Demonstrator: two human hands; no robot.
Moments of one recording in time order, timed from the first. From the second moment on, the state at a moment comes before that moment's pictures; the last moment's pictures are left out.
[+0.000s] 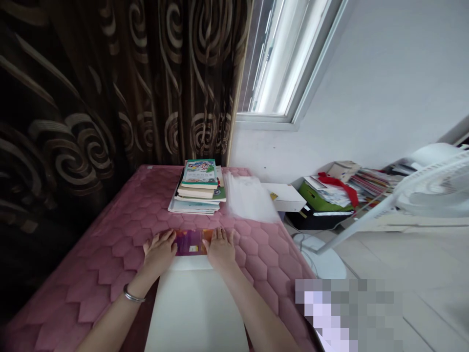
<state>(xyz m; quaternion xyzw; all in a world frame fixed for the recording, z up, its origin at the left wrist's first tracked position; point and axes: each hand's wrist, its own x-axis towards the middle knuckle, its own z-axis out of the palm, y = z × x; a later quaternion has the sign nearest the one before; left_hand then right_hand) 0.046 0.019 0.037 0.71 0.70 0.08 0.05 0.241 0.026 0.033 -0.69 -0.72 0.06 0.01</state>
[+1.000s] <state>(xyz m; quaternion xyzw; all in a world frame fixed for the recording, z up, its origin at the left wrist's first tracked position) 0.037 -0.040 0.033 0.67 0.73 0.09 0.04 0.142 0.079 0.051 -0.61 -0.77 0.16 0.00</state>
